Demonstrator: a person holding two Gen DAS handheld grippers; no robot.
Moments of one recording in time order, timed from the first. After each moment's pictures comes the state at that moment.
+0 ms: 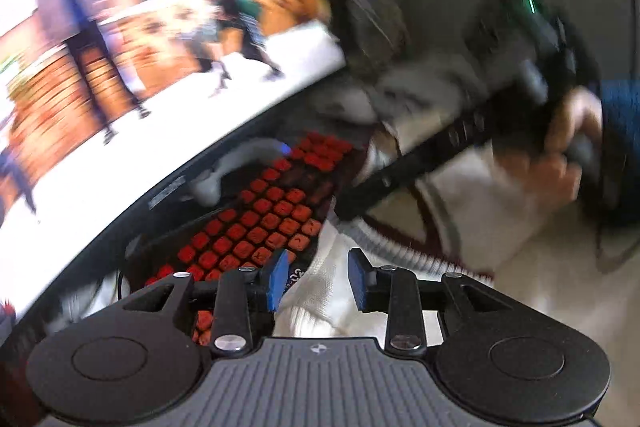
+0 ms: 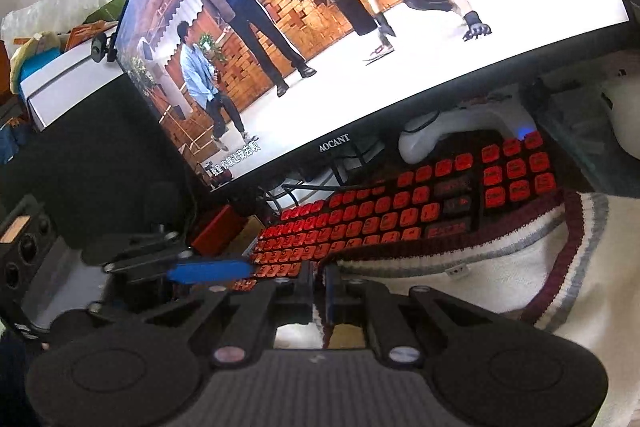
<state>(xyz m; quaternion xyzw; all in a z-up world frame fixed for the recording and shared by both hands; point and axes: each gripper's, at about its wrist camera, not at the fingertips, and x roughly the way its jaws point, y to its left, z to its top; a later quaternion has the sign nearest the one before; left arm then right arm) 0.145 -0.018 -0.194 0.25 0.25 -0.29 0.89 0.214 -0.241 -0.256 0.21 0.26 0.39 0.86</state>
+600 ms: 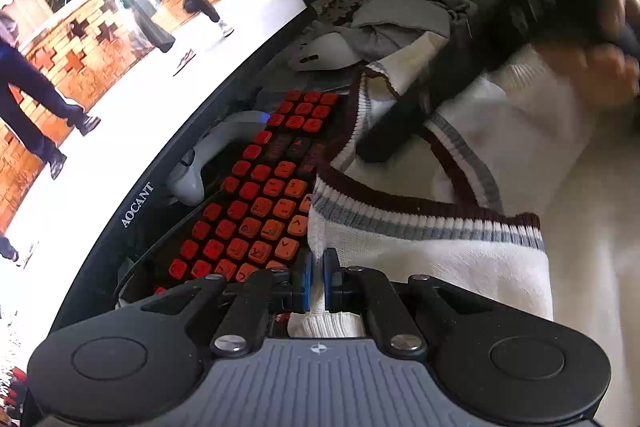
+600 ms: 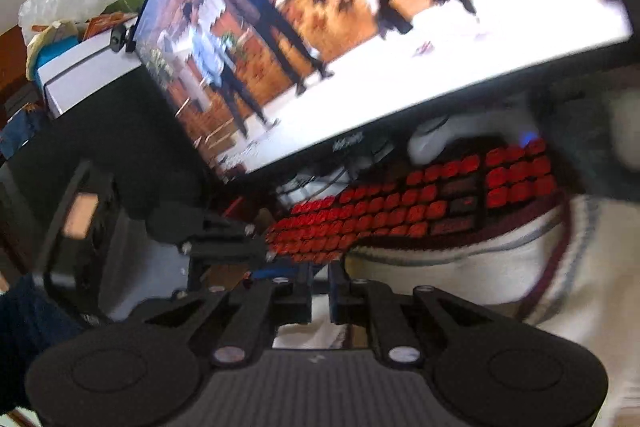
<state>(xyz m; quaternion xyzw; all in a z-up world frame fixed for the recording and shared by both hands) 0.164 -0.039 -0.222 0.35 0.26 -0.28 0.85 0.192 -0.262 -0.241 0.18 0.25 0.38 0.87</state>
